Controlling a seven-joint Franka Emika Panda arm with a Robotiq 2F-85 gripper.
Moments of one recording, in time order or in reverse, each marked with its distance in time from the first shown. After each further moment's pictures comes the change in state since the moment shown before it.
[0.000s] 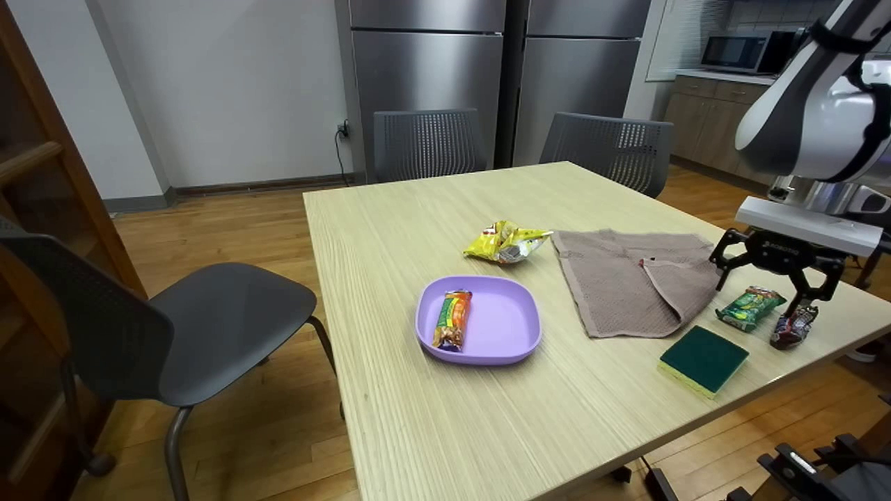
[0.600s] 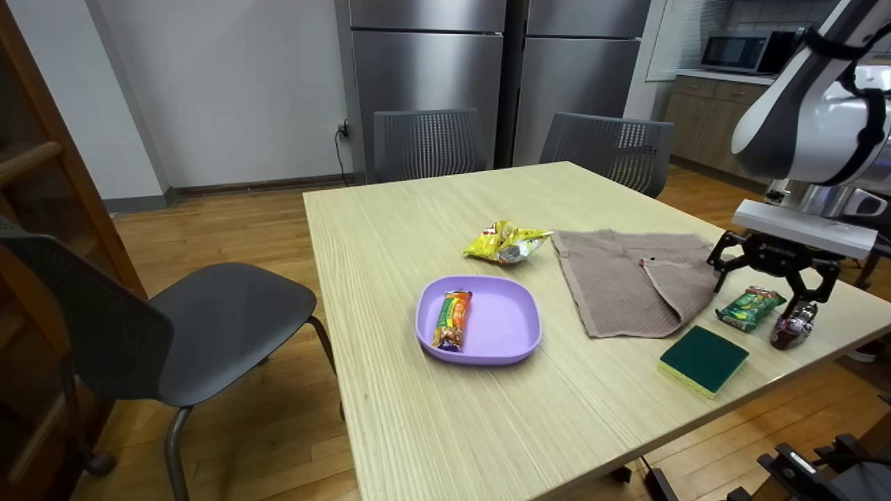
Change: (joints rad) arm 0.000 0.020 0.002 0.015 0.000 0.000 0.001
